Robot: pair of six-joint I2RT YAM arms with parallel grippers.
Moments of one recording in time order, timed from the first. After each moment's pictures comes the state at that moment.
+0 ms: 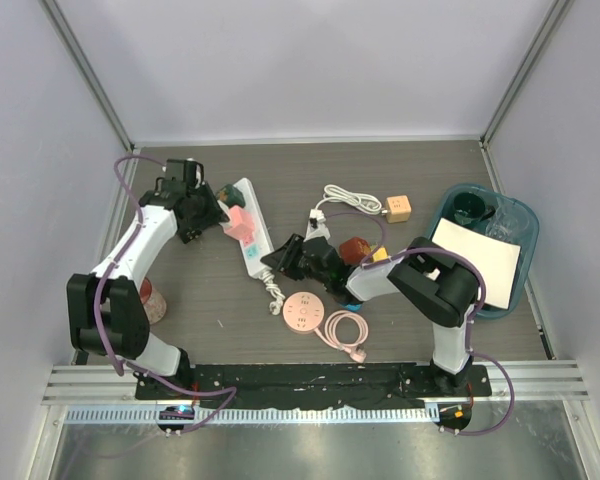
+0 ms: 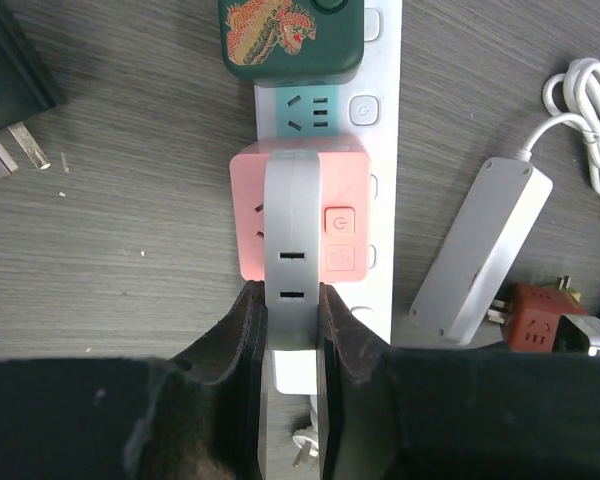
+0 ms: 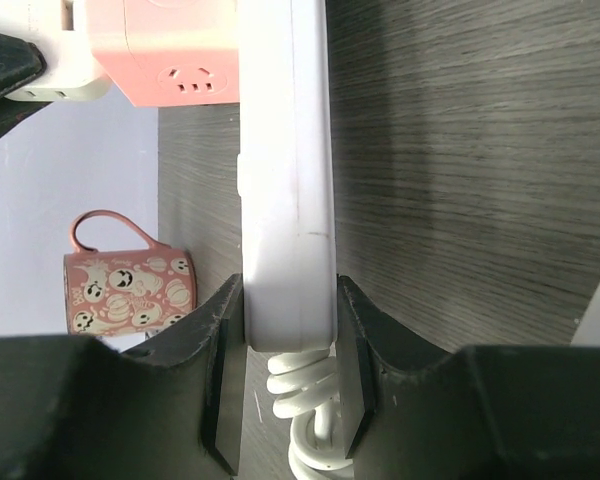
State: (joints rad) left arm -0.12 1.50 1.19 -0.58 0.15 -0.59; right arm 0.88 1.90 0.81 0.74 0.06 1.15
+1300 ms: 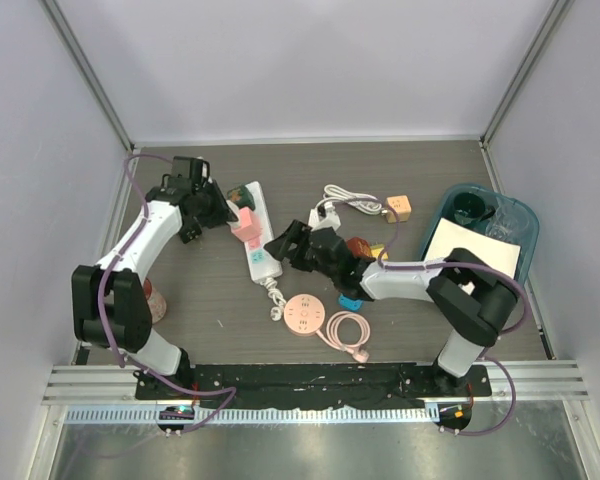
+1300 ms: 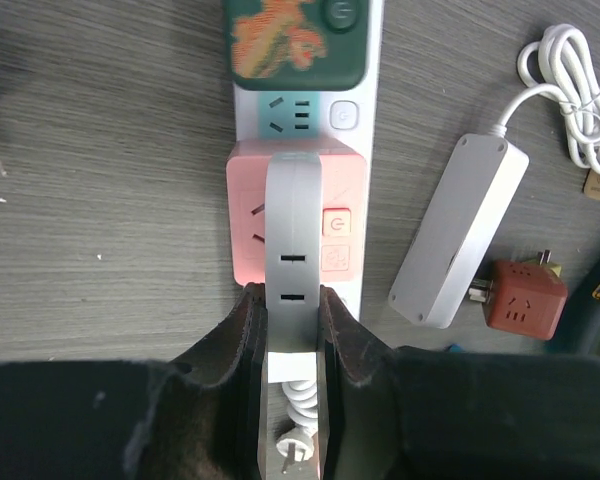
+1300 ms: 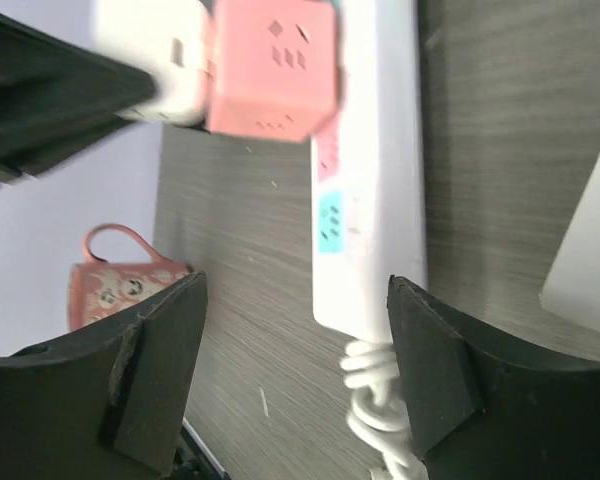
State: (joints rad) left arm -0.16 1.55 1.23 -0.58 0.18 -0.59; right arm 0.90 1.72 0.81 0.53 0.16 1.05
